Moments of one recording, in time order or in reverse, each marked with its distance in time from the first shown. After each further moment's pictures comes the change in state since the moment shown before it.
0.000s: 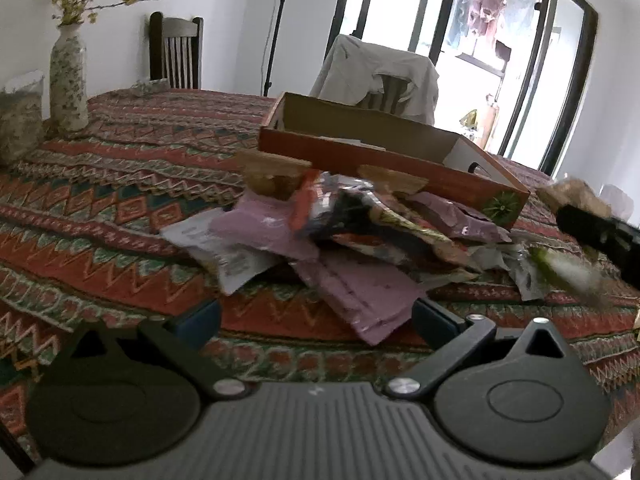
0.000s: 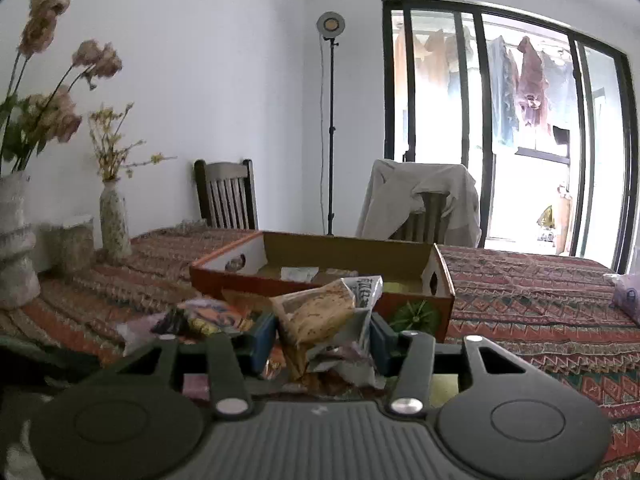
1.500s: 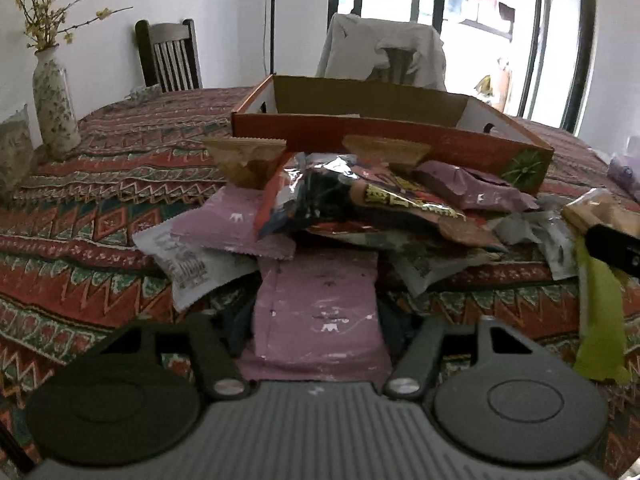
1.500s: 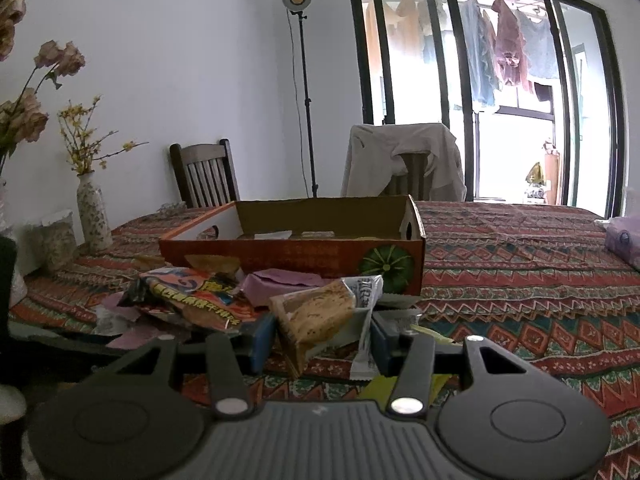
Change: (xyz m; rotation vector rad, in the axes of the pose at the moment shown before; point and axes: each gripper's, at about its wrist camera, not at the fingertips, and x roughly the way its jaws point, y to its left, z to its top) left arm 0.036 -0.026 -0.003 0.115 0.038 0.100; right arm 0.011 -0.028 -0.034 0.087 0.094 -0.023
